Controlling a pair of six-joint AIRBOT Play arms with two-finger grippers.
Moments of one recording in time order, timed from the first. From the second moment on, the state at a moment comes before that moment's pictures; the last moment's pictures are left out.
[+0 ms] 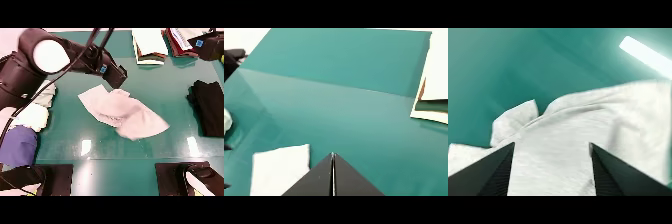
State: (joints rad) left arm -0.75 -1.34 1.75 1.43 -1.07 -1.41; right arm 0.11 -0.83 1.41 -1.12 1.01 1.46
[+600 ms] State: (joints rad) left arm -0.22 -1.57 1.63 1.23 -1.17 -1.53; right arm 0.11 -0.87 1.50 -1.13 1.13 1.46
